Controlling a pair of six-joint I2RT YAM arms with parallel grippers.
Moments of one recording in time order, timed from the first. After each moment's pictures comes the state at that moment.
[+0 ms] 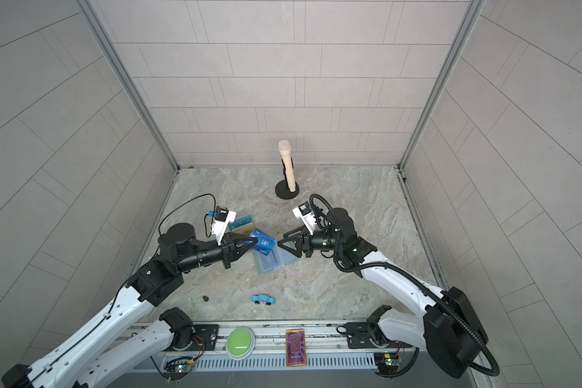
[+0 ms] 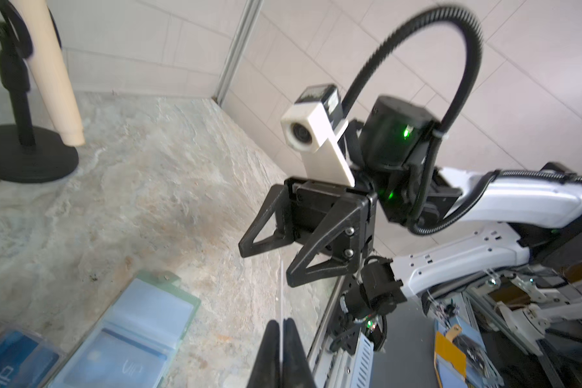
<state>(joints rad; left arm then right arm) -0.60 0.73 0.68 -0.15 0.50 -0.44 0.55 1.16 0.66 0.28 -0.78 0.52</state>
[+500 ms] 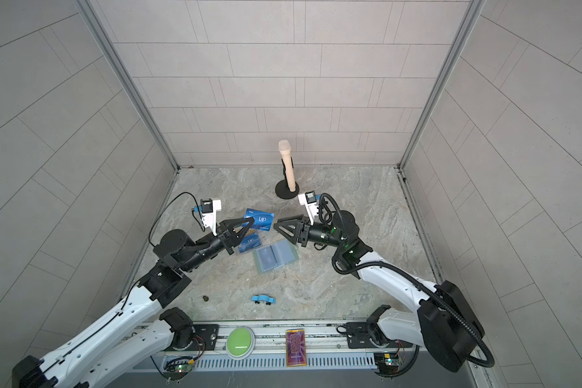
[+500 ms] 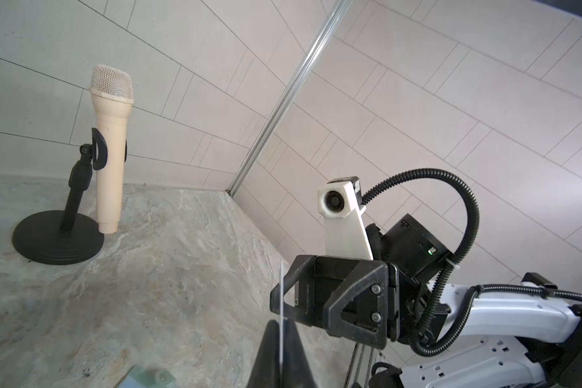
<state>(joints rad) -0.60 0.77 0.55 0.32 0.33 -0.63 0.58 1.21 0.66 0.67 -0.71 0.81</state>
